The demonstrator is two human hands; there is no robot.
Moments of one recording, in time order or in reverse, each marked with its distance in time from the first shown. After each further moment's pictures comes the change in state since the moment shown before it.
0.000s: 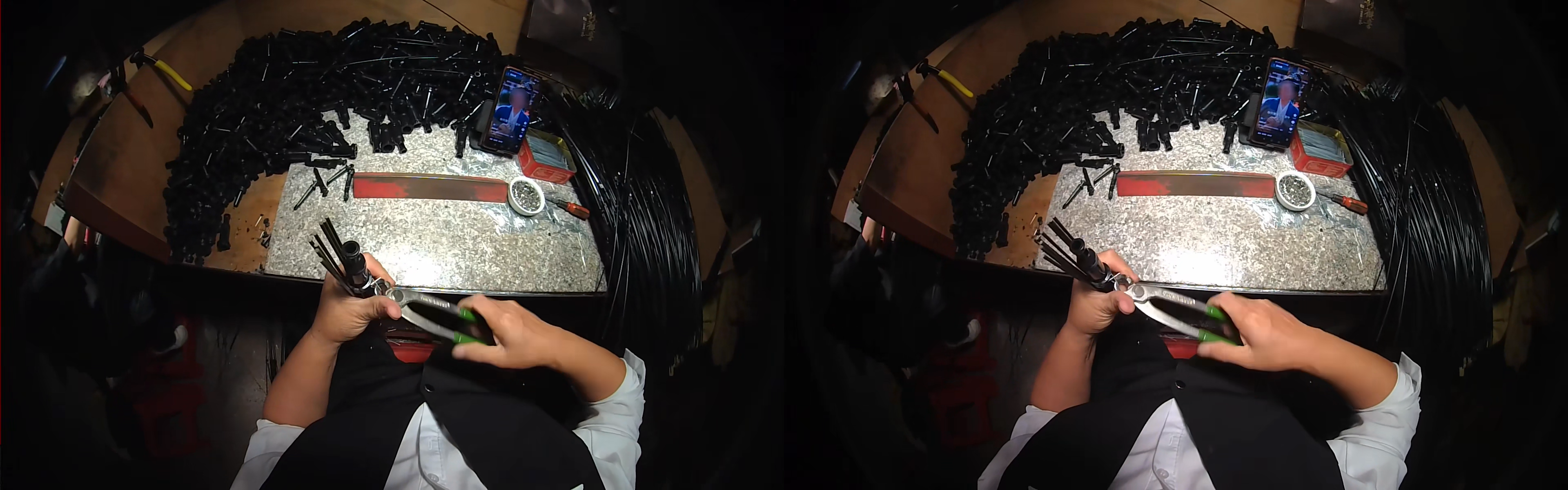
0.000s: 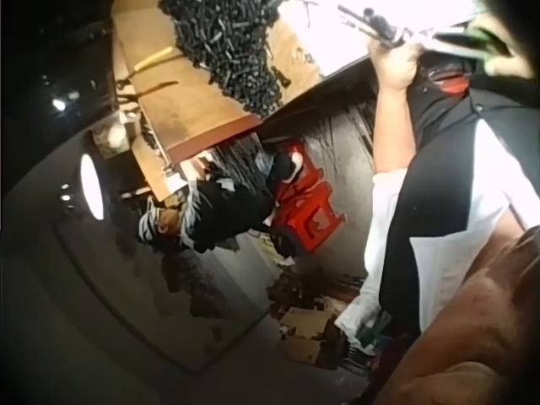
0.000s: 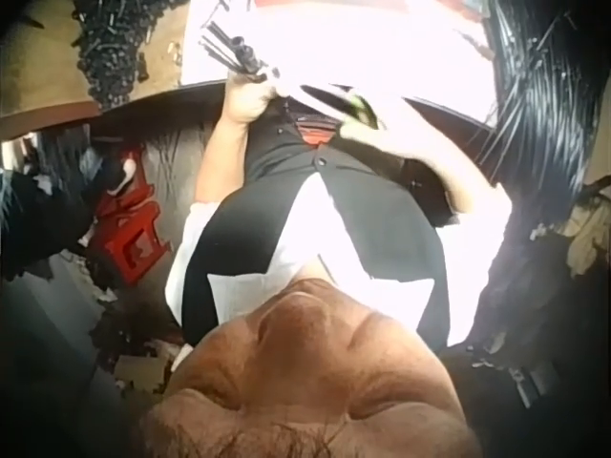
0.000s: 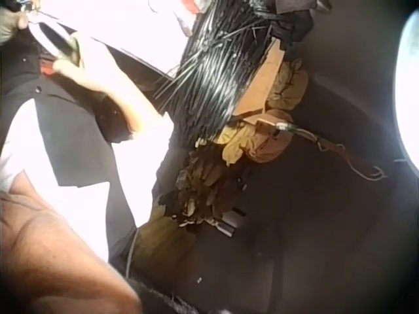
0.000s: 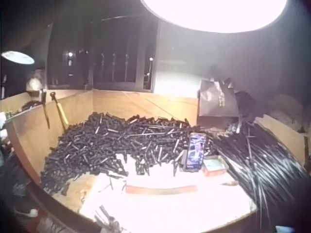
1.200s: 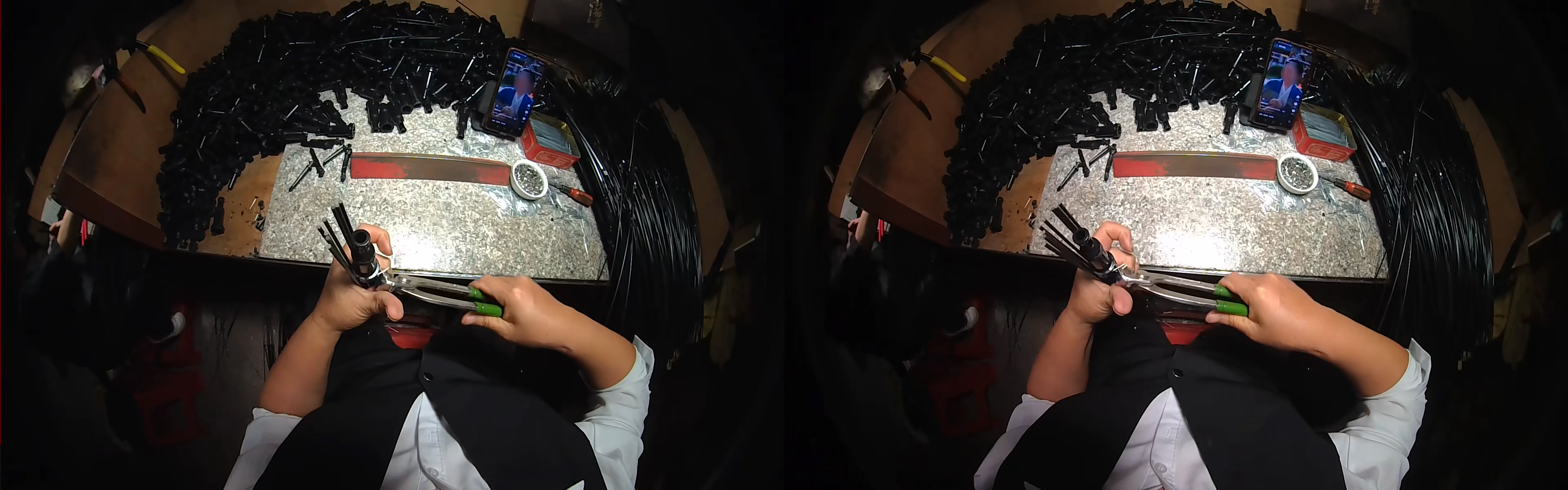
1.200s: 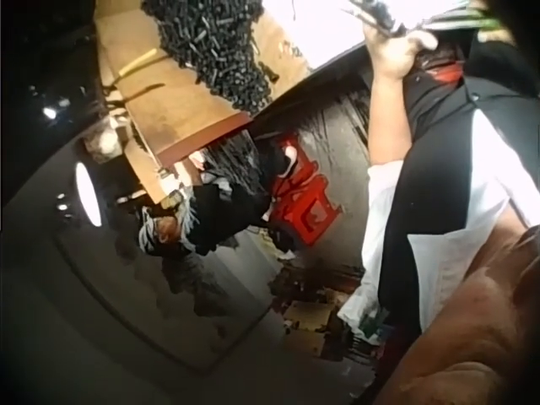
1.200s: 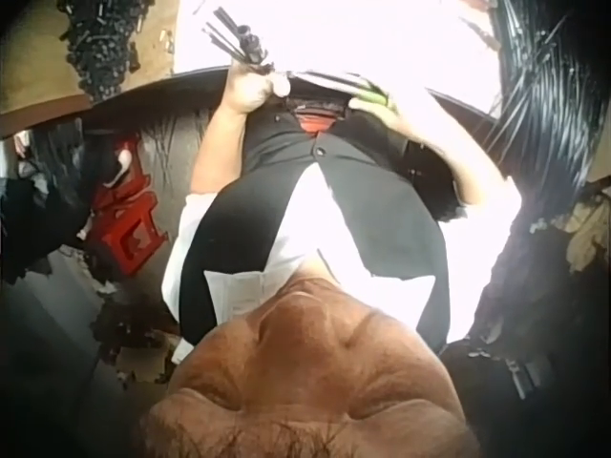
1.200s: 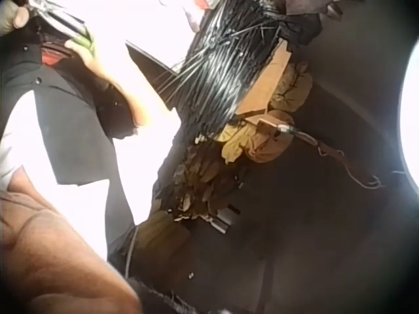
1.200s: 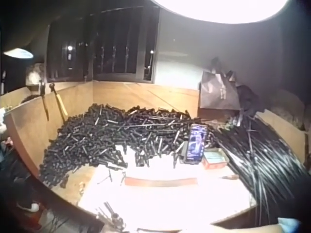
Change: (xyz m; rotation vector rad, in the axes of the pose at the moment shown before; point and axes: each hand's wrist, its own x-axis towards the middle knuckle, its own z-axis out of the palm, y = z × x) left_hand 0.004 -0.030 -0.001 -0.015 -0.104 0.057; right_hand 0.001 0.008 -0.007 -0.060 0.046 0.005
